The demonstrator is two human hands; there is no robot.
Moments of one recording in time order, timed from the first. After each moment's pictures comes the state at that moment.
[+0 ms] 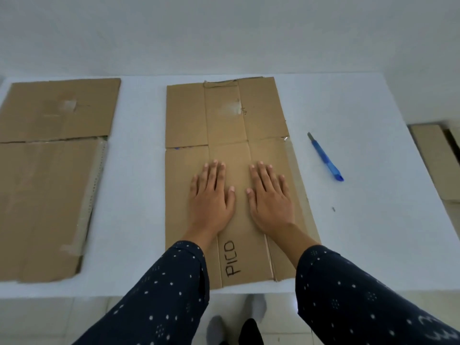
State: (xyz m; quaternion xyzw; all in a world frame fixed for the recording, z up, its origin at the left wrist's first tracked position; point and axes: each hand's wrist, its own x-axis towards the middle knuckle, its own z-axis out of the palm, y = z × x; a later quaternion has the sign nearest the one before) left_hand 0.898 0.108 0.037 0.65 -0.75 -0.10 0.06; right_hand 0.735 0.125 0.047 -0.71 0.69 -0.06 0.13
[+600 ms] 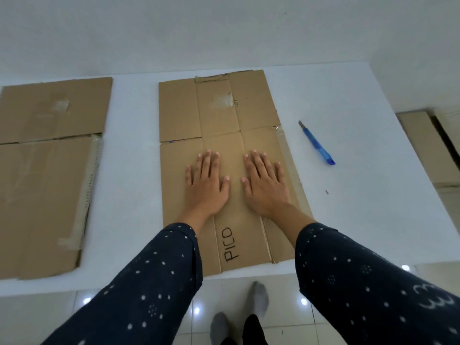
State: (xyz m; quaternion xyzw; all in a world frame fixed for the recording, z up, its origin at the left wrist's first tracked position) left_hand 0.900 0.099 0.046 0.63 -0.76 -0.17 0.01; right_hand 0.733 0.124 0.055 -0.72 0.68 -0.03 0.14
